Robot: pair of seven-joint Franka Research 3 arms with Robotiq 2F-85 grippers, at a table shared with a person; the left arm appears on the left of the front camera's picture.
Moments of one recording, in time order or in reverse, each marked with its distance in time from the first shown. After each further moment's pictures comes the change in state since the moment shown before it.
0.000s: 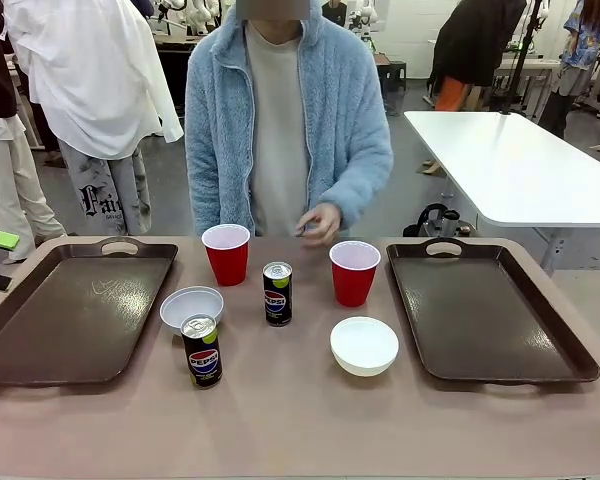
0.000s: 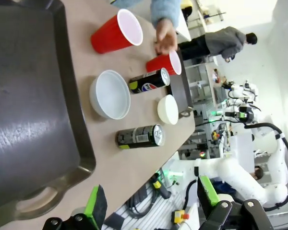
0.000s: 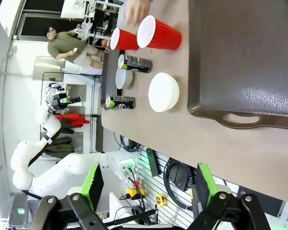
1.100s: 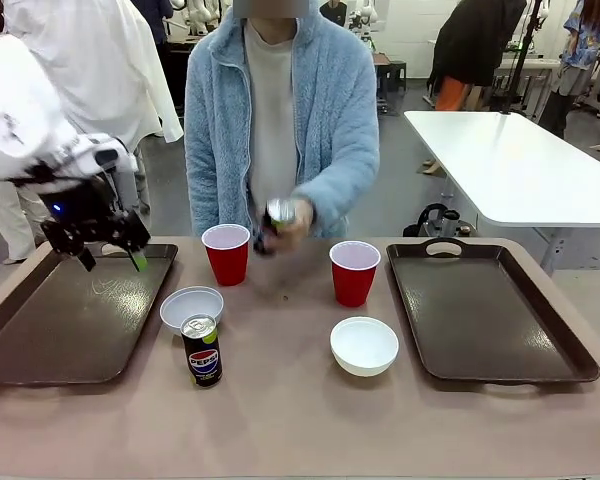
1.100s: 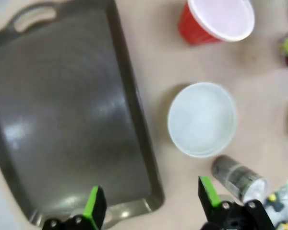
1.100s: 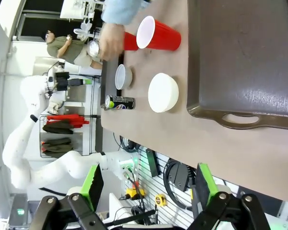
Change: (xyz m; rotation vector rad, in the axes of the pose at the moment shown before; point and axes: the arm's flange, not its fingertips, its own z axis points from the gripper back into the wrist) left arm 0.086 -0.097 -0.194 0.919 0.212 -0.124; right arm 0.001 0.001 0.000 -0.003 -0.001 0.000
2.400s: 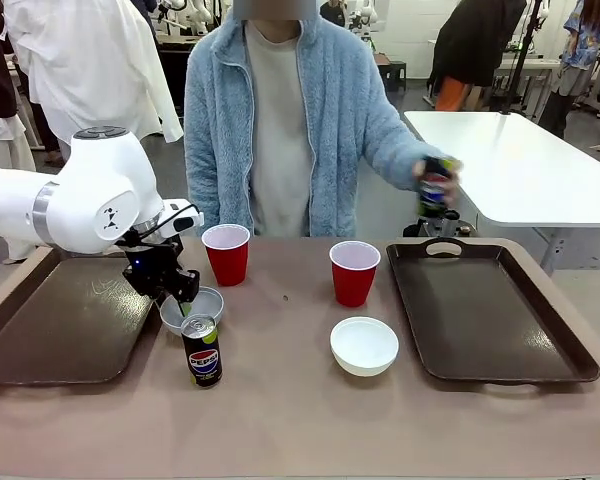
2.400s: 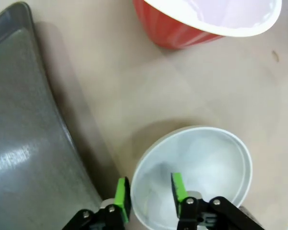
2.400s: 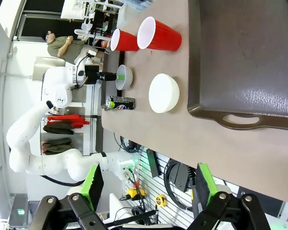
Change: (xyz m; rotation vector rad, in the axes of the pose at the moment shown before) left arm 0.028 -0.055 -0.116 0.037 -0.002 -0.139; right arm 0.000 0.000 0.000 0.003 -0.002 0.000
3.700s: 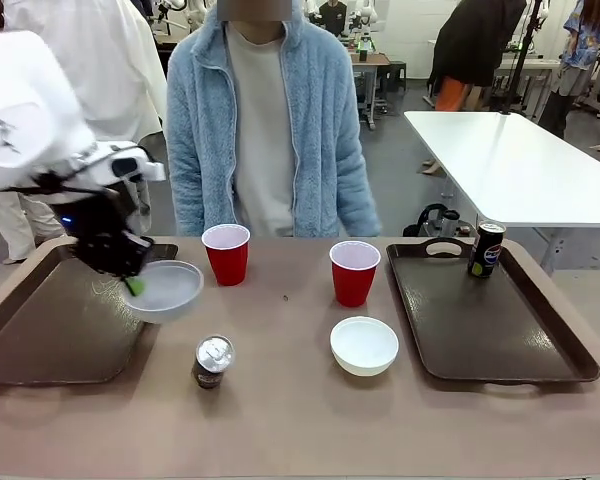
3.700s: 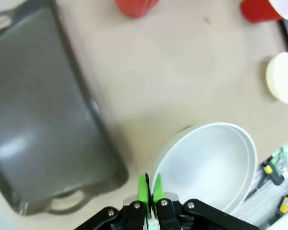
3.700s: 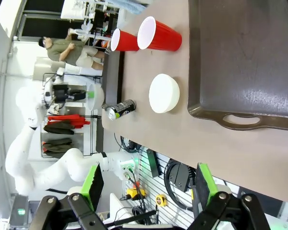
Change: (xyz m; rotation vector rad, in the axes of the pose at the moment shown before) left arm -0.083 -0.001 0.144 -0.086 0.000 0.002; right arm 0.000 0.000 -0.001 0.001 0.001 -0.001
